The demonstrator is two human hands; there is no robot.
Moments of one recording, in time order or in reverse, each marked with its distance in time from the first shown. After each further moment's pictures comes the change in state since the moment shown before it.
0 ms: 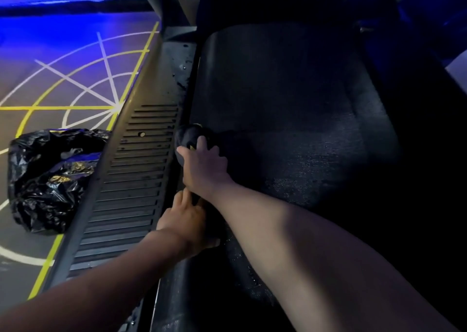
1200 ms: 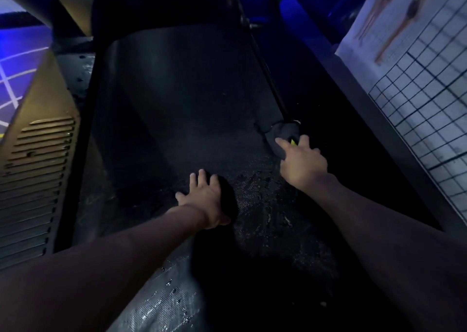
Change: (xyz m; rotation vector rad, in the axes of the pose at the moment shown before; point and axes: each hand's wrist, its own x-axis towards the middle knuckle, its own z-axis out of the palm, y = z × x) left_hand 0.031 0.212 -0.014 -0.065 -0.061 0.111; right_hand -0.200 0.305 -0.114 -0.180 0.111 0.654
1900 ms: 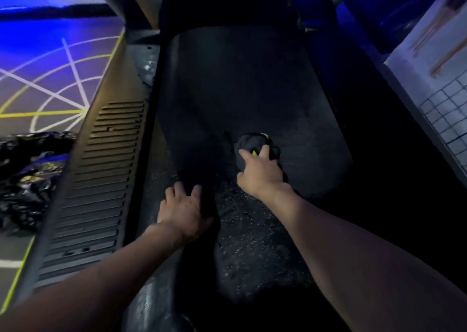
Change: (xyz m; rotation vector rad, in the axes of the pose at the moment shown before) left_hand -0.074 -0.131 0.017 0.005 0.185 -0.177; right_hand -0.053 -0.183 0.038 0.120 -0.131 -0.216
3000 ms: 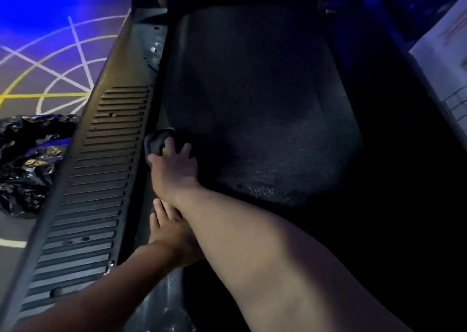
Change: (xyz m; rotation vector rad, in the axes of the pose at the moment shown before) left_hand -0.039 -0.001 -0.003 0.014 -0.366 -0.205; right_hand -0.013 -0.159 0.049 -0.050 -0.031 -0.444
